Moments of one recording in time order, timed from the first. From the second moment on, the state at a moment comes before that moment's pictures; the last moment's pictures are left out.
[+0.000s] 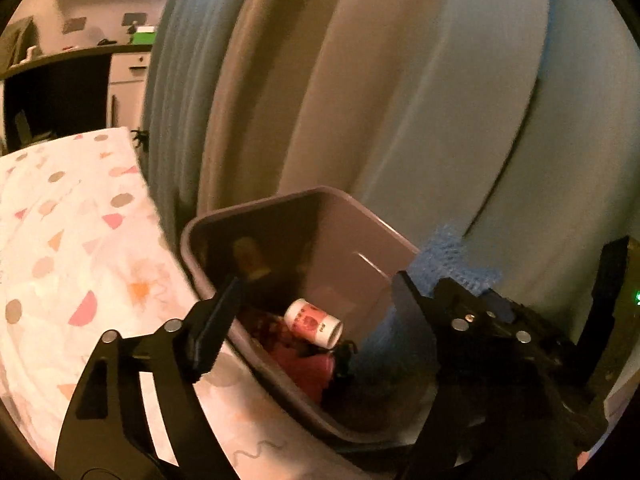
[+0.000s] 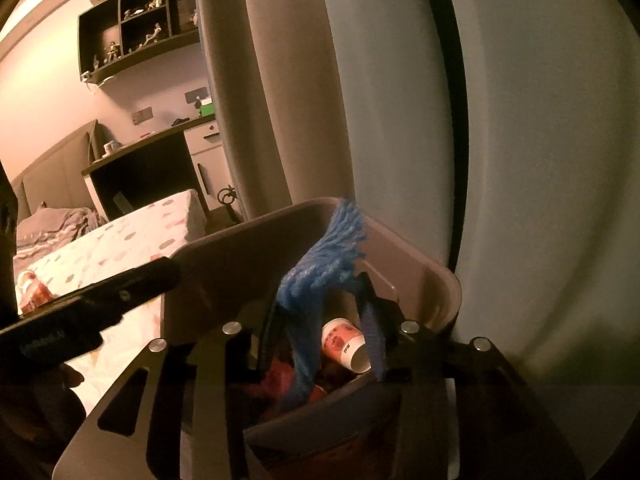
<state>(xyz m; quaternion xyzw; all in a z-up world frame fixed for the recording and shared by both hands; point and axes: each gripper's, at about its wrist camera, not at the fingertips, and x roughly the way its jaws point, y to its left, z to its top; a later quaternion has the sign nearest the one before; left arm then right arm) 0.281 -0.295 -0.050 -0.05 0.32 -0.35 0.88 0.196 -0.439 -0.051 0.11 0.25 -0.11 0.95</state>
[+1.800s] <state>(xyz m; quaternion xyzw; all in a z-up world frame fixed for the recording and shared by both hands) 0.266 0.159 -0.043 -0.16 0.27 0.18 0.93 0.371 -0.011 -0.081 -0.08 0.34 0.28 0.89</state>
